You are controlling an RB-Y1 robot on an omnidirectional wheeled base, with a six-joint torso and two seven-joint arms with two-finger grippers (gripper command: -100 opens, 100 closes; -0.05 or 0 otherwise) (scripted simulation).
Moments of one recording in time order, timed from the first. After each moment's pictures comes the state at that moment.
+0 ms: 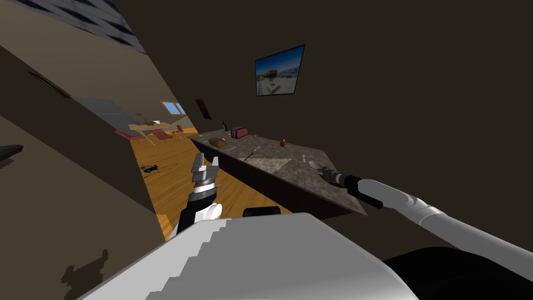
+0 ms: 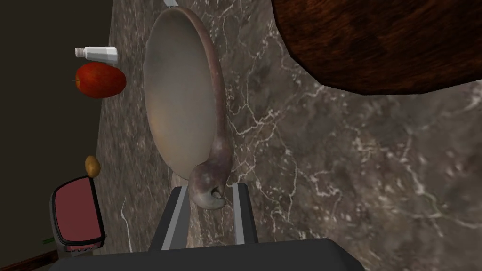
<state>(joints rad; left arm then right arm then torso) 0.54 0.01 -0.04 -2.24 0.09 -0.54 -0.05 0.54 -1.31 -0.13 -1.64 1.15 -0.28 0.94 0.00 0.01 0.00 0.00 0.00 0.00</state>
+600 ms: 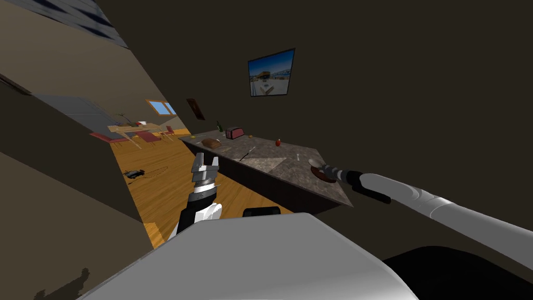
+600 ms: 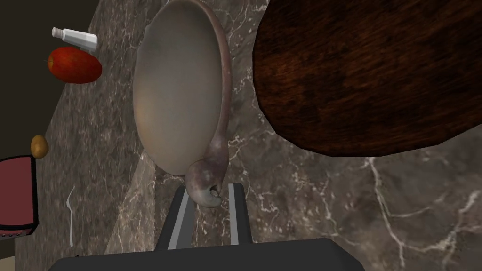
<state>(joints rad) 0.54 0.01 -0.04 -2.24 0.09 -0.54 -0.05 0.59 -1.44 -0.17 -1.67 1.22 -0.33 1.01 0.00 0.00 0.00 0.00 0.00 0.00</state>
